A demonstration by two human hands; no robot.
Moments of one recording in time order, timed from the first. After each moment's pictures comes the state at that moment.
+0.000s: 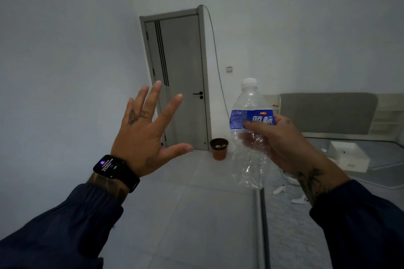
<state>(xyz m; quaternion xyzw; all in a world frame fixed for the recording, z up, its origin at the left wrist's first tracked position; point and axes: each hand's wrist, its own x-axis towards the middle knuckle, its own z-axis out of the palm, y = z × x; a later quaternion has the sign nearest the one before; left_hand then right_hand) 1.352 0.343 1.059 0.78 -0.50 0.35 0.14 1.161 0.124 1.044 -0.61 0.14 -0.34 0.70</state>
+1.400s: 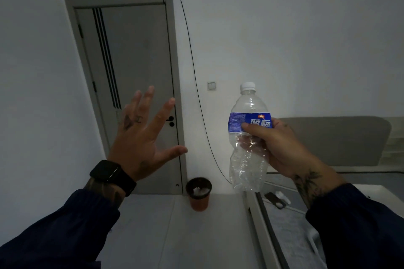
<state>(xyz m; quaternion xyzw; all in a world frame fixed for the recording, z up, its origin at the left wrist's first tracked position) 1.984 -0.173 1.054 0.72 -0.57 0.31 0.24 1.744 -0.341 1.057 -0.59 0.20 -0.42 0.66</state>
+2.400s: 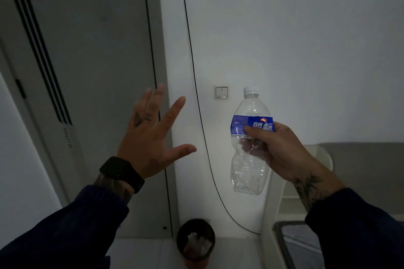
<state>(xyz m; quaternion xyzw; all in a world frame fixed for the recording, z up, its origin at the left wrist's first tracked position) 2.380 -0.699 1.024 0.71 -0.60 0.26 0.25 2.142 -0.847 1.027 -0.58 0.25 -0.41 0.66</state>
